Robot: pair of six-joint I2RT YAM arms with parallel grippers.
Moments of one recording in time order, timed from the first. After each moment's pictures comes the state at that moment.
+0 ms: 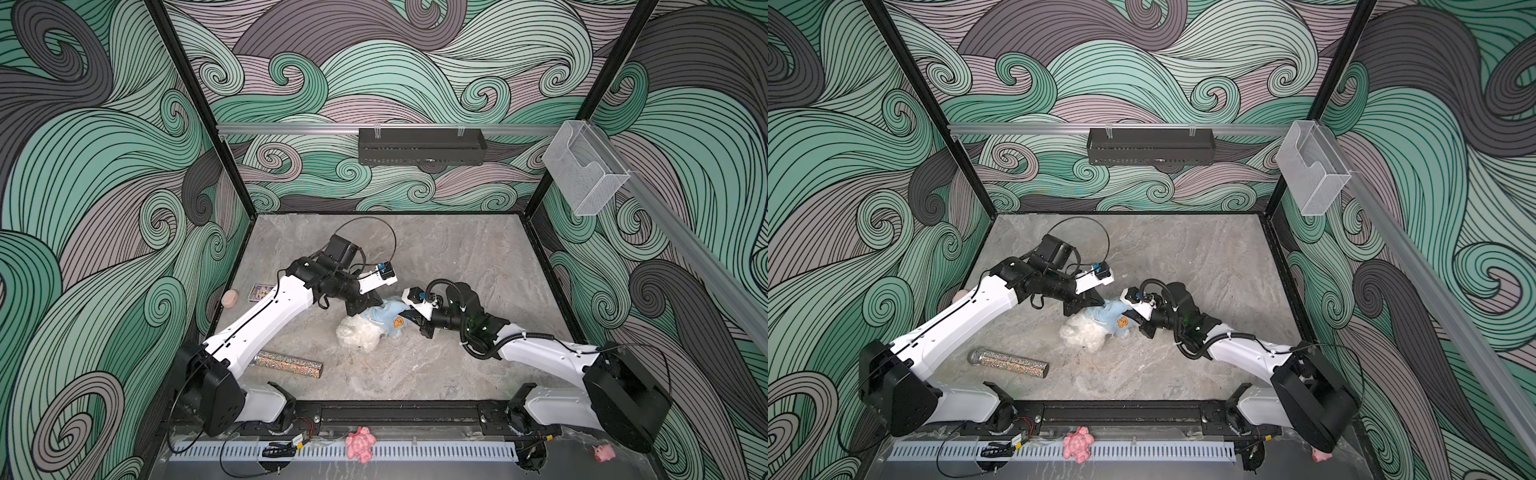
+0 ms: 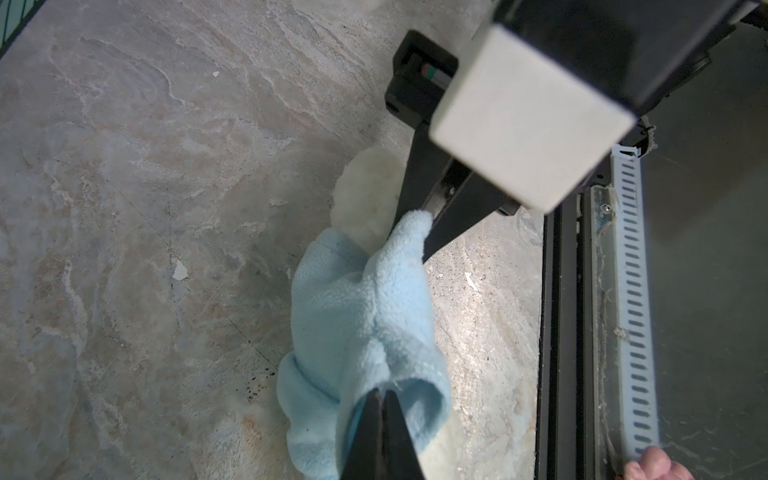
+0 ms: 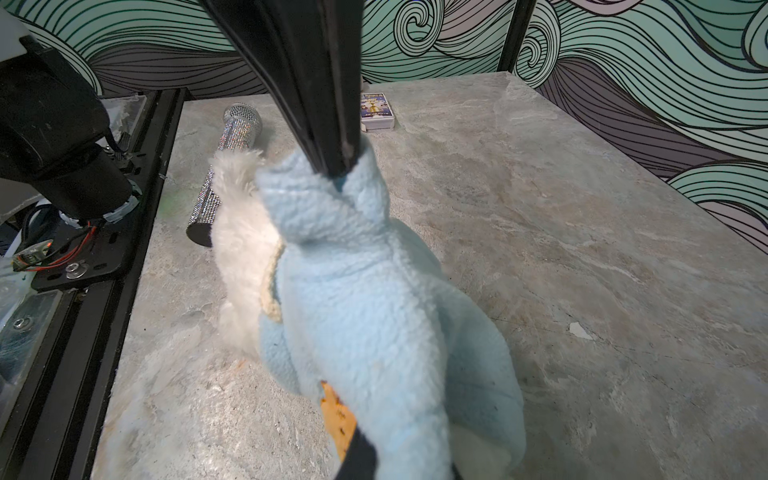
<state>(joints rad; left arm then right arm) -0.55 1.38 1.21 -0.87 0.54 0.64 0.73 1.29 0.54 0.31 -0.45 -0.31</state>
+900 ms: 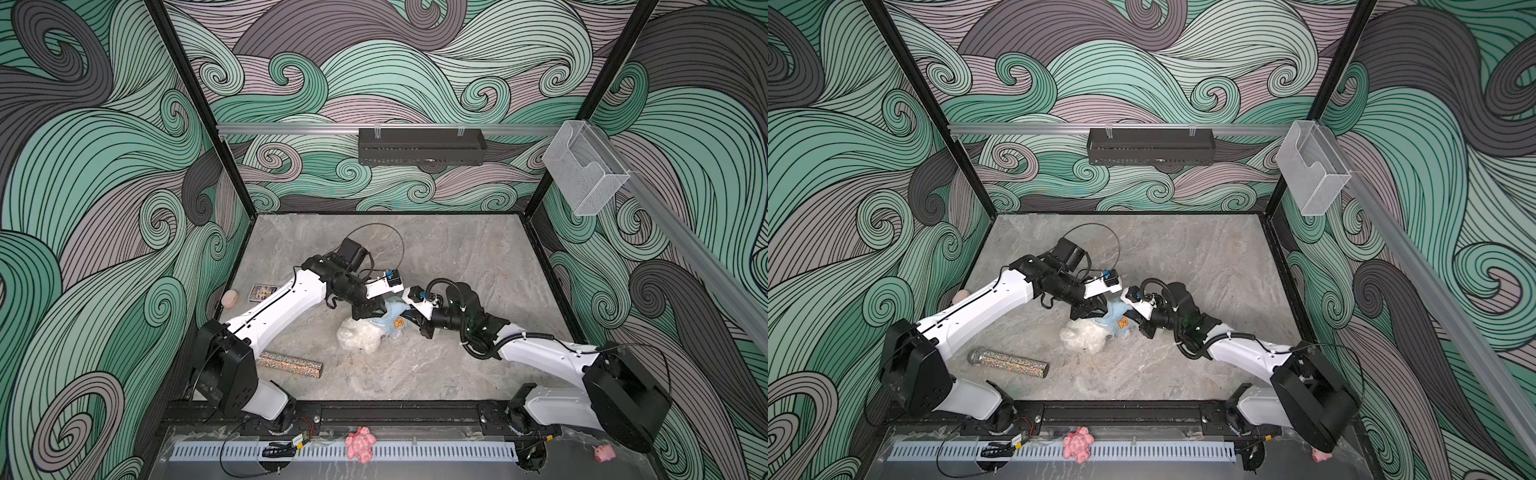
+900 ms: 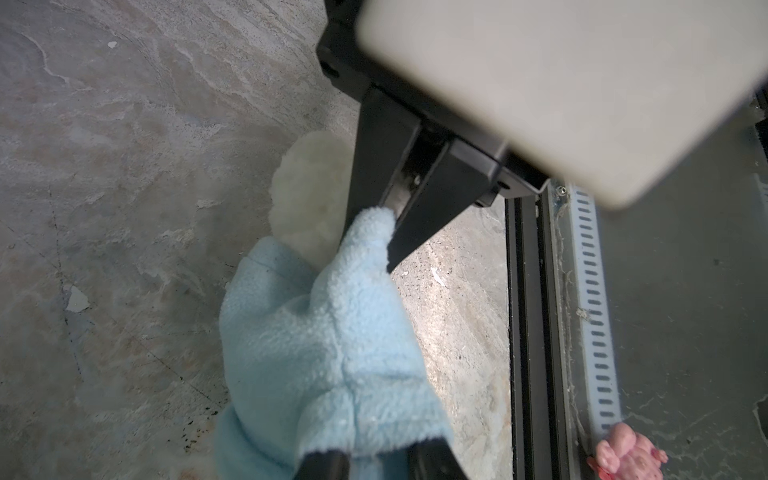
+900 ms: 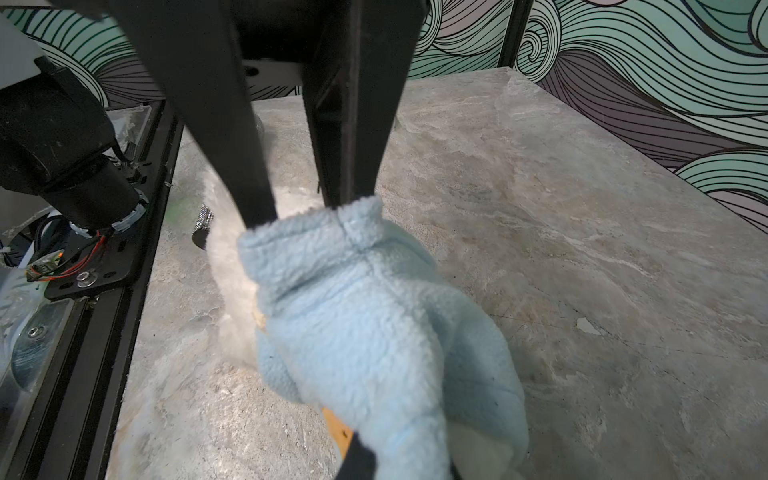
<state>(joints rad) -0.57 1.48 1.21 -0.89 0.65 0.70 0.73 1.29 0.54 0.32 -0.46 -0.27</state>
